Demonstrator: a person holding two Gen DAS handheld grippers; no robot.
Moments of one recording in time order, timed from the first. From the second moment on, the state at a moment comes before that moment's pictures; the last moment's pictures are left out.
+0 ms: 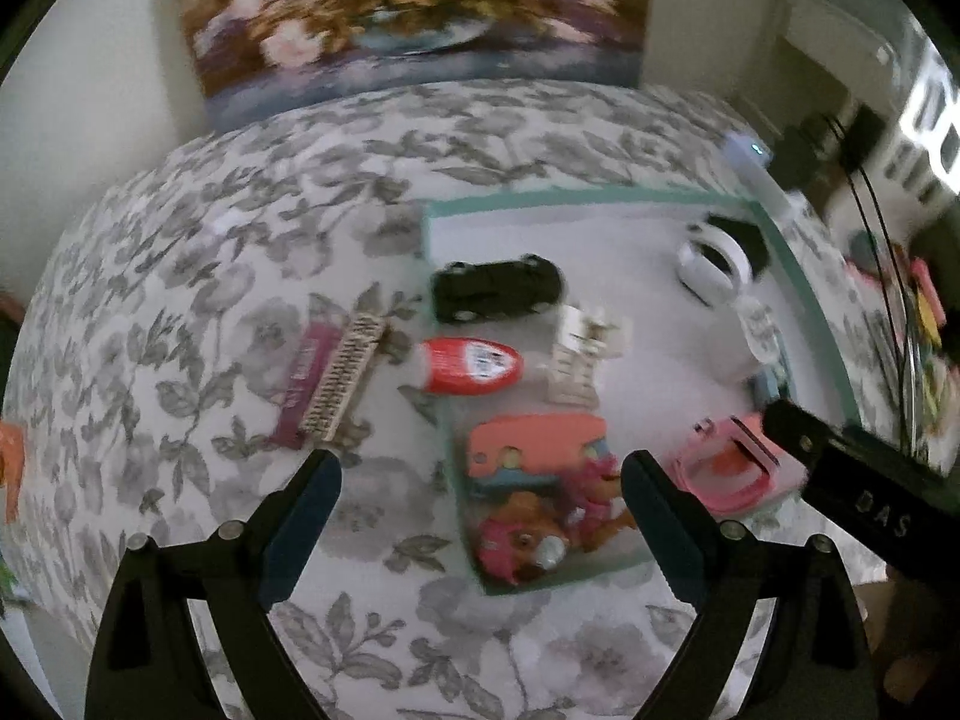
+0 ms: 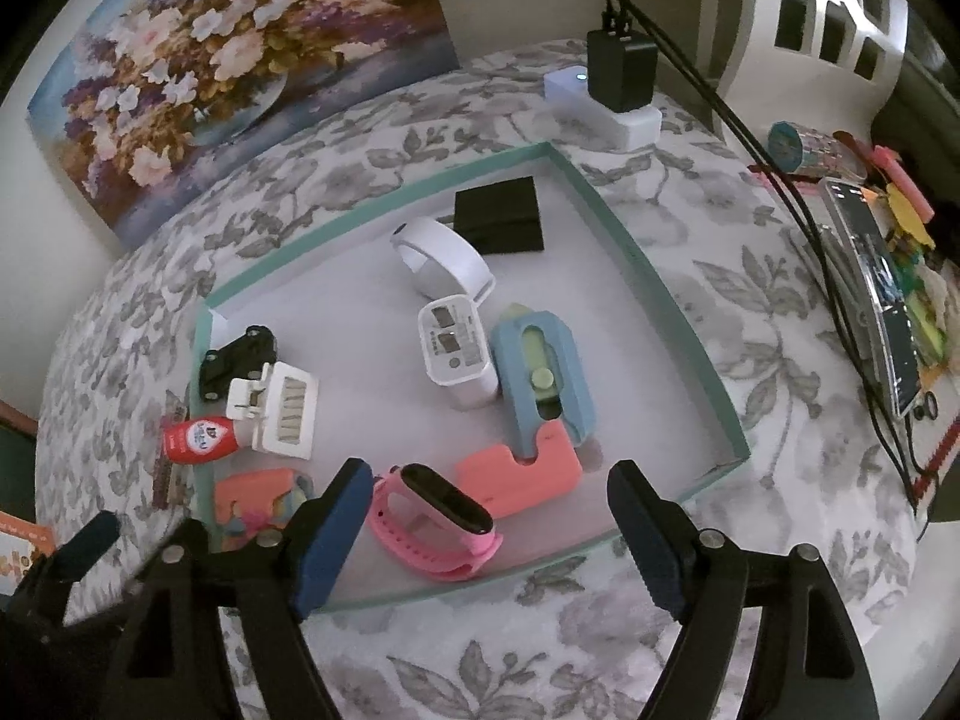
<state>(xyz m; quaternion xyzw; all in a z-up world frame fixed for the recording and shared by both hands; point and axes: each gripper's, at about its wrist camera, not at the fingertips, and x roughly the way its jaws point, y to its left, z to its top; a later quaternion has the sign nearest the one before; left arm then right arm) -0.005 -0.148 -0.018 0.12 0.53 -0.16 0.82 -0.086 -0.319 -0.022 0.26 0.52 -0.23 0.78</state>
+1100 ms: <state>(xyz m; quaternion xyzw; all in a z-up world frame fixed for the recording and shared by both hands) 0.043 -0.046 -0.005 0.00 0.54 -0.04 0.84 -0.070 -0.284 -0.004 0.22 0.50 -0.18 0.82</state>
